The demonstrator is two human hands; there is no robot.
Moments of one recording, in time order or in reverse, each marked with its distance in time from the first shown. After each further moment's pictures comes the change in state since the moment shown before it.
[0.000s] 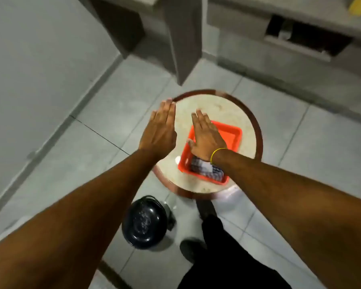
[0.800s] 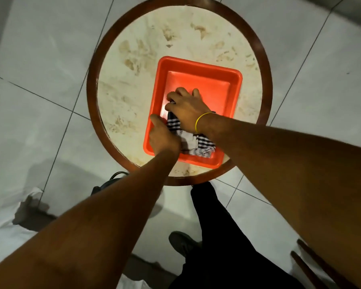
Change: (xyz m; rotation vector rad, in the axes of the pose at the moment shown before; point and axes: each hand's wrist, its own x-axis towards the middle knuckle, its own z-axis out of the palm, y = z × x) left_hand 0.035 0.066 0.279 -0.544 -0.245 -0.841; right_hand 0.119 0.136 0.166 -0.323 -0.291 -0.179
